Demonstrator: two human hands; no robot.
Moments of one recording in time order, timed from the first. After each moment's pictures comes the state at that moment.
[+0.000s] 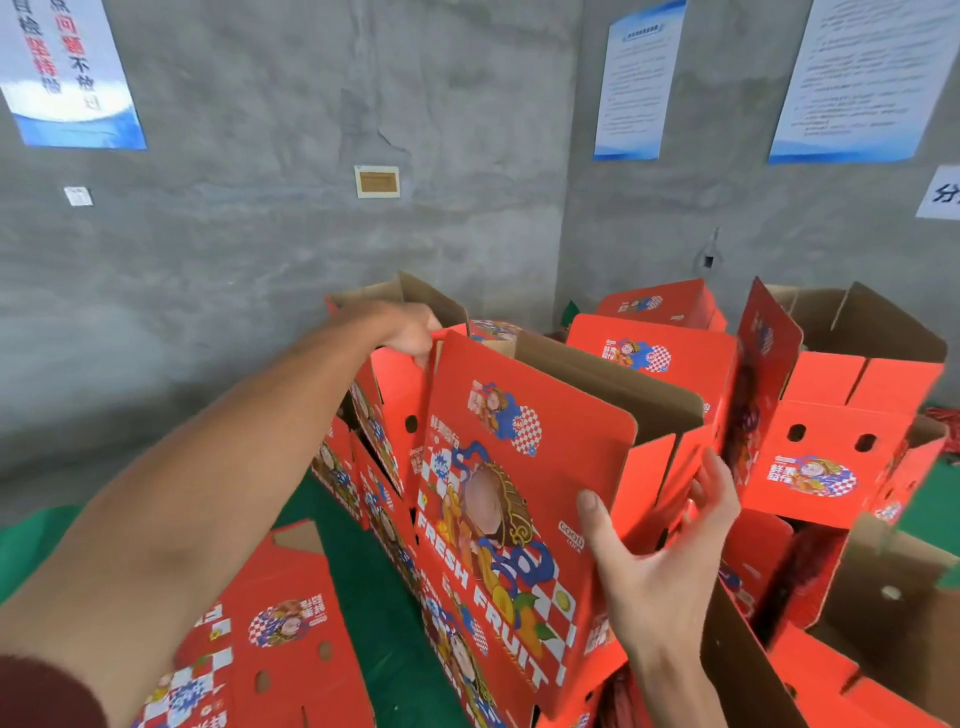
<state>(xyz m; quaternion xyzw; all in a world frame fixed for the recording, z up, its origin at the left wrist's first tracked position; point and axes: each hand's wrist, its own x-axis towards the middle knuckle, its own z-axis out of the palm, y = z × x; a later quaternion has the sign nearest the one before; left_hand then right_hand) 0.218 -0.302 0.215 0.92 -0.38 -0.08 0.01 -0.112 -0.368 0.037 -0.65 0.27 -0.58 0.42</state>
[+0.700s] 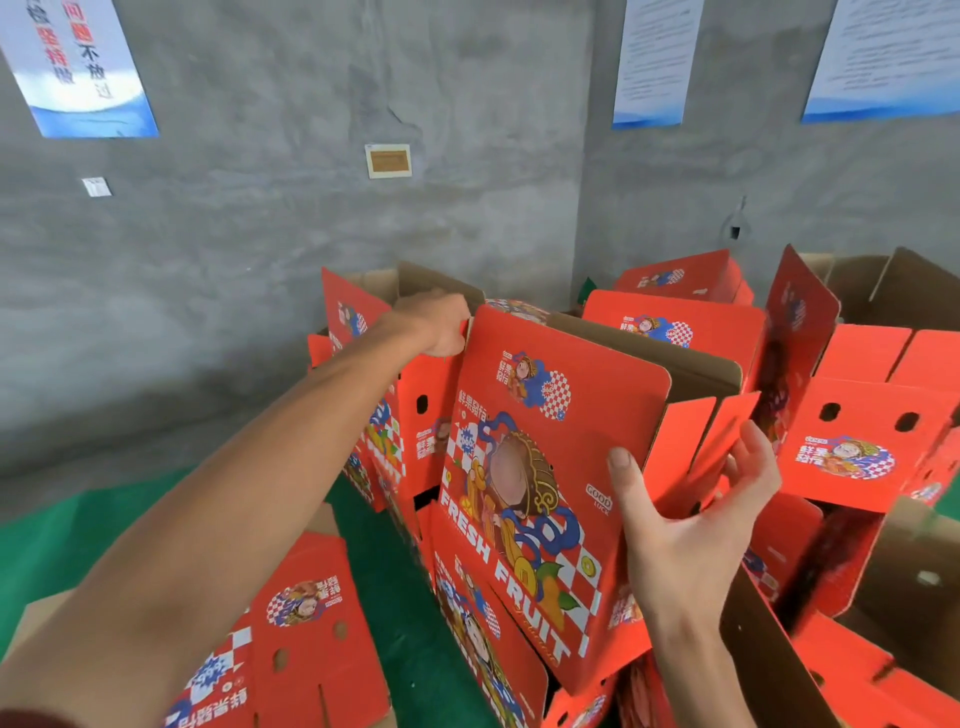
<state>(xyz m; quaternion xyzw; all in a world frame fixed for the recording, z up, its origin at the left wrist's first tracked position) 0.180 -0.321 0.194 0.92 -0.40 0.06 0.00 -0.102 -0.383 0.042 -0.60 0.28 -0.61 0.44</state>
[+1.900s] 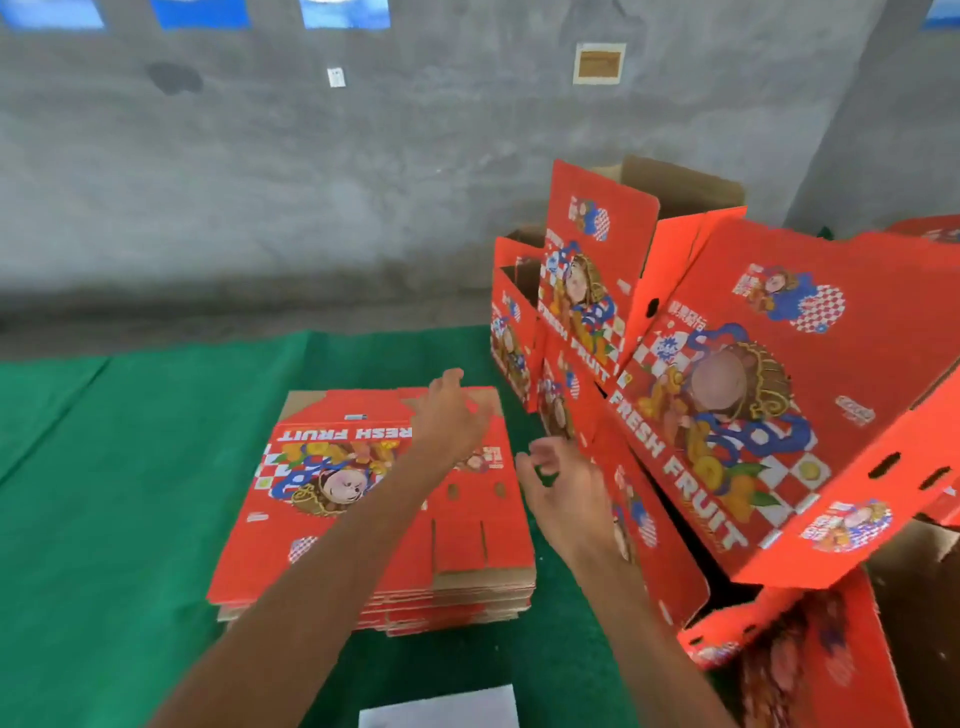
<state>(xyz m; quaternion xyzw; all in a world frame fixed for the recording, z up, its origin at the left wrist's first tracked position) 0.144 -0.075 -0.040 0.94 -0.07 0.03 0.34 0.009 -0.213 -0.056 -0.89 0.07 -0.22 0.39</state>
